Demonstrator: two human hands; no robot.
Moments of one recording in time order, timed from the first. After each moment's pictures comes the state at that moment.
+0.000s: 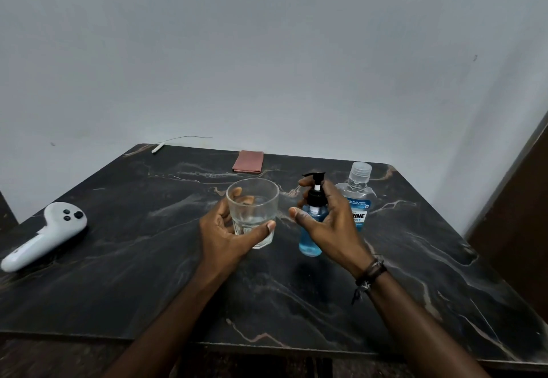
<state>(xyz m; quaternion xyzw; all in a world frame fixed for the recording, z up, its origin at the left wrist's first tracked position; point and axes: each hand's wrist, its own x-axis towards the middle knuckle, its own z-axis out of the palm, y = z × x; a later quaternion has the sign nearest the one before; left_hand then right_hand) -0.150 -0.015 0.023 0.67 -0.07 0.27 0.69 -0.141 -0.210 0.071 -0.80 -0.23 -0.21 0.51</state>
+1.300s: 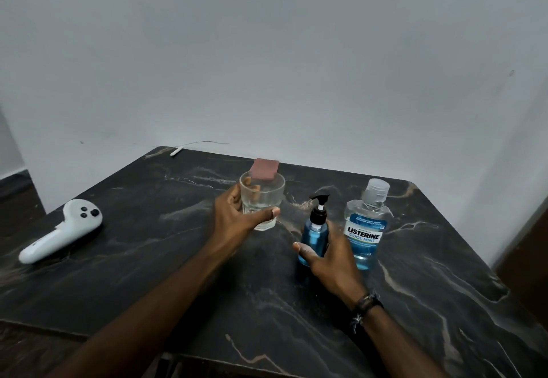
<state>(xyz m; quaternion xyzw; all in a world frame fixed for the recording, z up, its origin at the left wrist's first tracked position) -0.096 -0.007 0.037 0.69 -0.05 0.25 0.67 -0.114 -0.212 0.014 -0.85 -0.10 -0.12 0.49</state>
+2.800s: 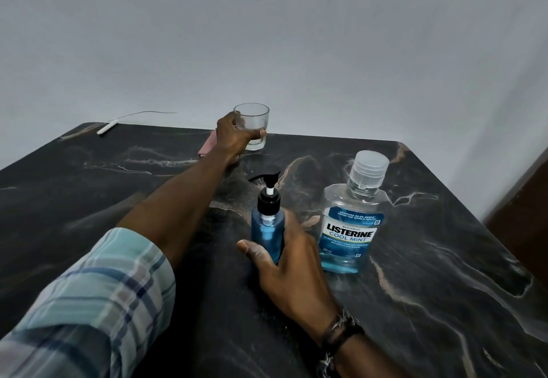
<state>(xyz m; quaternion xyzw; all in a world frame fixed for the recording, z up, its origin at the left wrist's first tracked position) 0.190 -0.050 0.020 0.71 0.00 0.19 0.68 -0.101 -0.196 0.005 -0.85 -0.13 -0.14 0.50</state>
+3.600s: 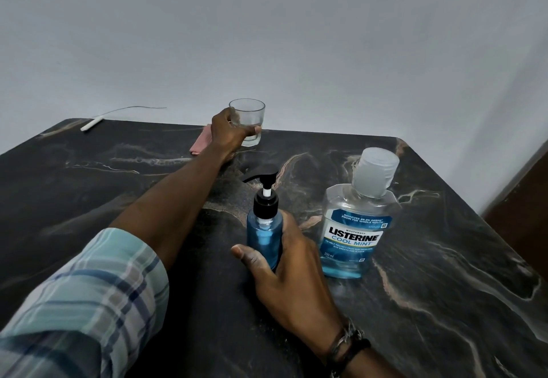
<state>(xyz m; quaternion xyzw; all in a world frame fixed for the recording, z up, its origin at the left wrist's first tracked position) 0.208 -0.049 0.010 0.74 0.01 0.20 0.65 -0.101 -0.197 0.005 -0.85 -0.14 -0.15 0.49</state>
